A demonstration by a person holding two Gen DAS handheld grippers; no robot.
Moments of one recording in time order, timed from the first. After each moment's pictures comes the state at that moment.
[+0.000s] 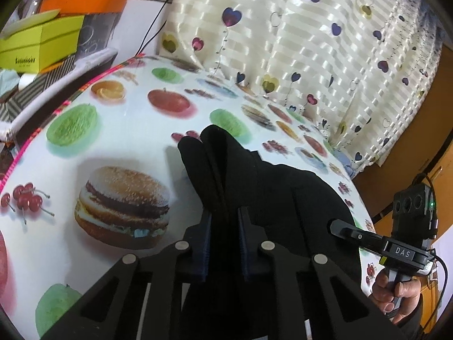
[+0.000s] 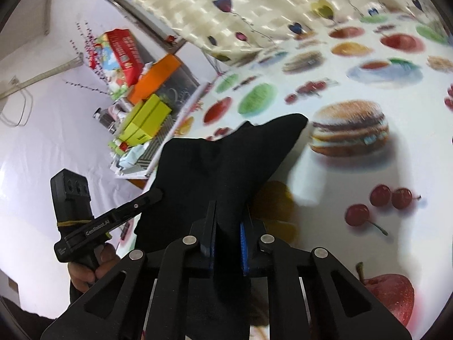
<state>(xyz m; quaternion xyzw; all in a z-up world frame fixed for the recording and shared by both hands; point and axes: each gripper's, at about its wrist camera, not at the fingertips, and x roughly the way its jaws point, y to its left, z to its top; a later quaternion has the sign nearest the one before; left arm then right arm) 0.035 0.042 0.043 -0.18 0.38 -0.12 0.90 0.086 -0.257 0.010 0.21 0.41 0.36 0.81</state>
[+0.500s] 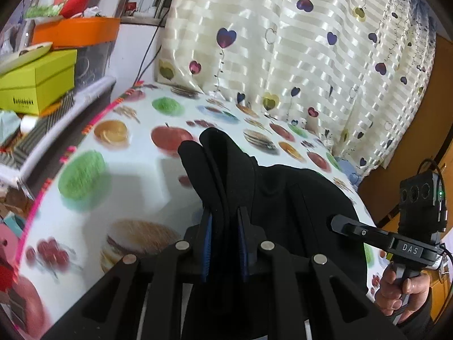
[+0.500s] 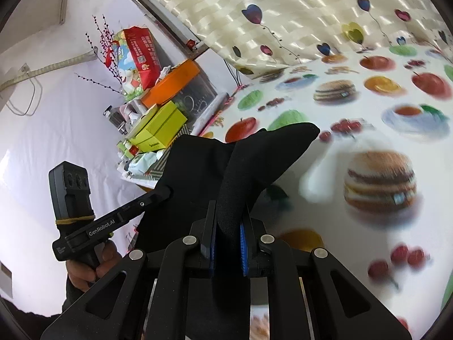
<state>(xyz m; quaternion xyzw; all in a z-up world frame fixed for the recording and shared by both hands) 0.062 0.057 0.079 -0.14 0.35 -0.10 0.92 0.112 -0.226 0.044 0.18 0.38 0.38 0.82</state>
